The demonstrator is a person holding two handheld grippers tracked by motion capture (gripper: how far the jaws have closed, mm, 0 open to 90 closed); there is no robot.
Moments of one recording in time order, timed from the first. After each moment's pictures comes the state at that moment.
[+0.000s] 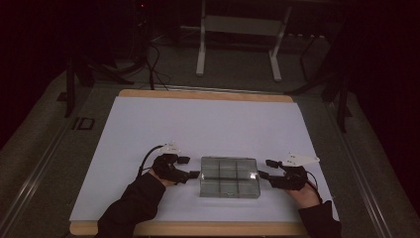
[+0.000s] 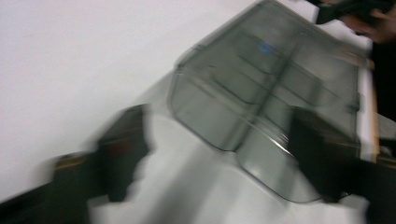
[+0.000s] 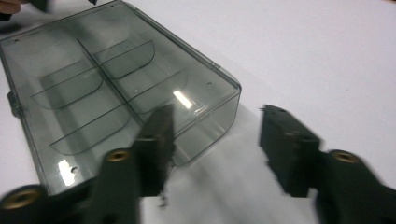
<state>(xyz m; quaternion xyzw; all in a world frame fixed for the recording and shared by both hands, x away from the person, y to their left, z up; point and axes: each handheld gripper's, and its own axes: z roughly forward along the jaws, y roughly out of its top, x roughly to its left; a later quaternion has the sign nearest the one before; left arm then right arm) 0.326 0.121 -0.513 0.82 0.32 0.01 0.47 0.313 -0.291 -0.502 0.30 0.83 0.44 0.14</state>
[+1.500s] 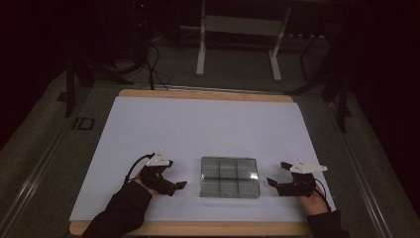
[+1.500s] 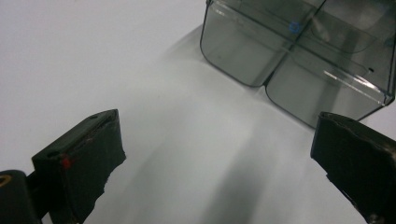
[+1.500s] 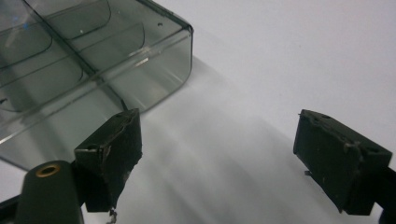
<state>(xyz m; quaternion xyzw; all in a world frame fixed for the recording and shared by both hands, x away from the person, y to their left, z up) 0.299 0.155 -0.530 0.84 0.32 0.06 0.43 0.302 -0.322 -0.523 0.33 0.83 0.42 0.18</state>
